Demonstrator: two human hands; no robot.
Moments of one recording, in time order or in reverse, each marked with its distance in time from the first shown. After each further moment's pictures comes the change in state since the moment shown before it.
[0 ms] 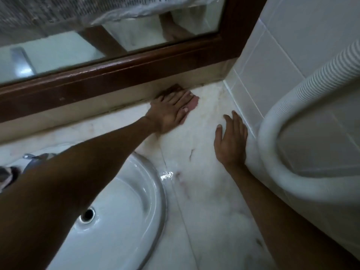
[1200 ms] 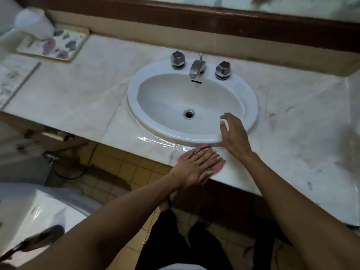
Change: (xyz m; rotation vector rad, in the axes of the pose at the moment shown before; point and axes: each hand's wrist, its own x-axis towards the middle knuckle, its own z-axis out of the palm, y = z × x) left_hand -0.520 0.205 0.072 -0.090 -0.036 -0.325; right_hand -0.273 -0.167 -0.096 0.527 -0.610 -0.615
